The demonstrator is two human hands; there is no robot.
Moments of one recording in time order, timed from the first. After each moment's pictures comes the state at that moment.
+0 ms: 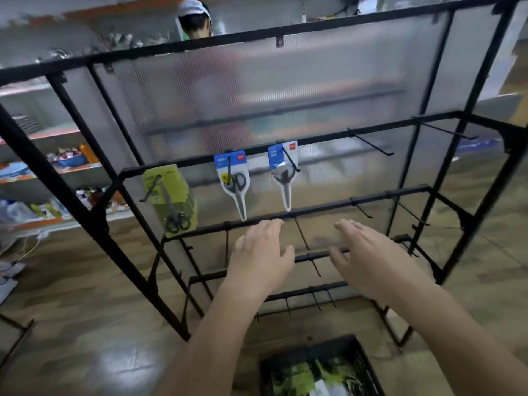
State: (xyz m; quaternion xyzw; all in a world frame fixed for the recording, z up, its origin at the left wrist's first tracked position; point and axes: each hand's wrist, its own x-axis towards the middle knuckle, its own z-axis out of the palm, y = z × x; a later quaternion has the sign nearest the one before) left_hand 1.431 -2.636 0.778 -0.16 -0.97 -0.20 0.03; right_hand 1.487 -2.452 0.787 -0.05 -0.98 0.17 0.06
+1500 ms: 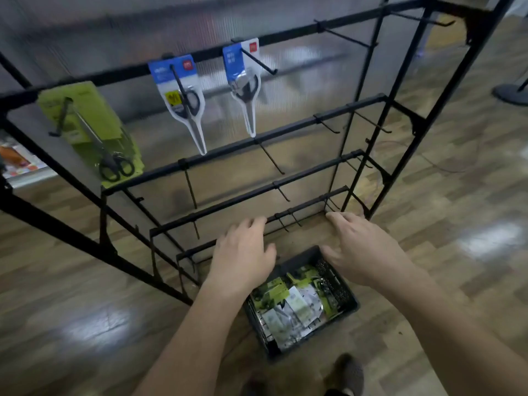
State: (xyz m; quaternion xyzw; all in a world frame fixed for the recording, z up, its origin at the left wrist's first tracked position) left_hand 1.444 -2.690 0.670 -0.25 -0.95 -0.13 -0.11; right_hand 1.533 -2.501 0.687 -0.16 -0.97 0.13 -0.10
